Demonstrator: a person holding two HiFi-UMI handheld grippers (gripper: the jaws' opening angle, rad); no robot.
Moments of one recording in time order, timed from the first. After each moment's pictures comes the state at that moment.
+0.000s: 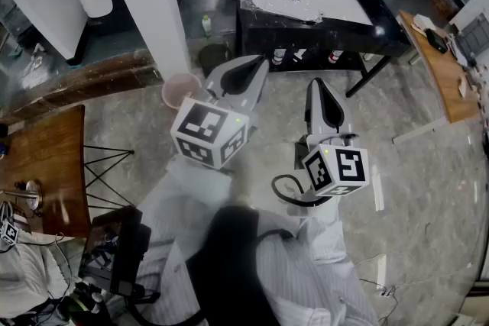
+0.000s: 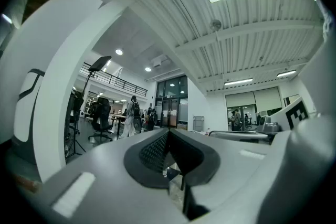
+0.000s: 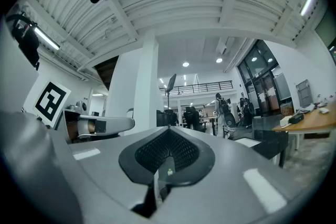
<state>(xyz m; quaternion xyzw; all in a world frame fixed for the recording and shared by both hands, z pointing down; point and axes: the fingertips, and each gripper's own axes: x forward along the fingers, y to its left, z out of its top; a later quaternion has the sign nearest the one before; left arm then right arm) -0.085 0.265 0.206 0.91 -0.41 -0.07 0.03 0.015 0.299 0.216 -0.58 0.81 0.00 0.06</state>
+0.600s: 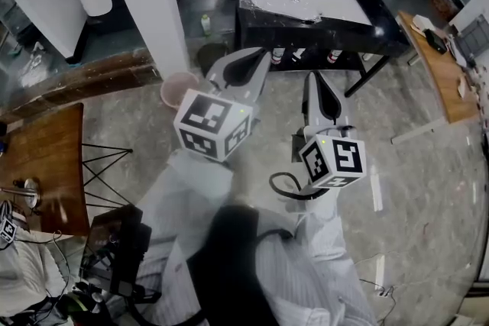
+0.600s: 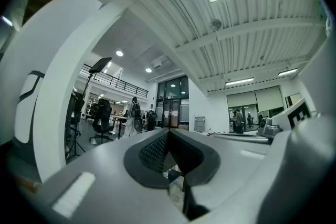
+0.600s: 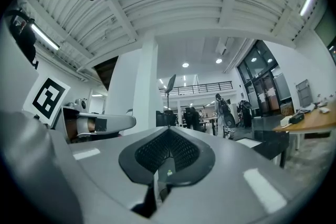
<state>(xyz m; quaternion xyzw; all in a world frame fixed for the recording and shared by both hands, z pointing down) -0.080 0.259 0.200 0.90 -0.42 -0.07 0.02 0.014 0.289 0.214 -0.58 0.81 0.01 0.07</state>
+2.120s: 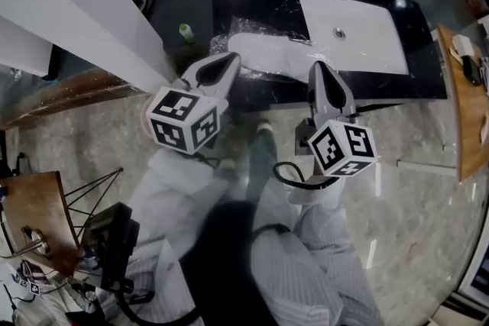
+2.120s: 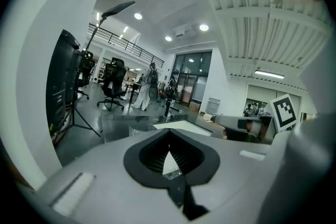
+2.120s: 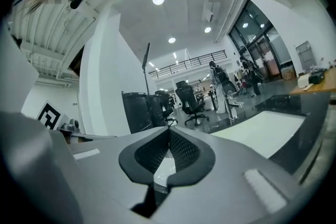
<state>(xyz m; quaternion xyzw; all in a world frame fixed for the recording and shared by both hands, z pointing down) -0.043 -0.172 0.351 0.88 -0.44 0.04 0.19 0.109 -0.160 0.326 -0.56 0.81 -0.15 0.04</state>
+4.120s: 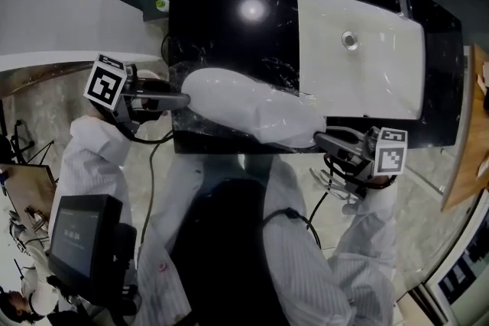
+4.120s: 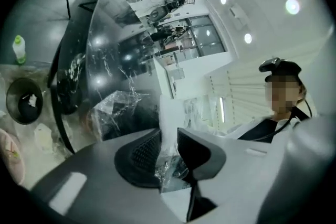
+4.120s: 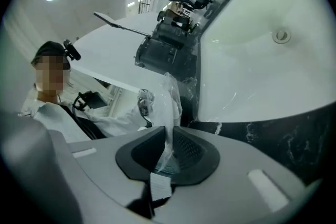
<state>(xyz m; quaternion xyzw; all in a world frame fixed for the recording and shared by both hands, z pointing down) -0.048 -0.233 0.488 0.77 -0.04 0.14 0.62 0.205 -0.193 0.476 -0.10 0.77 -0.62 -0.12</state>
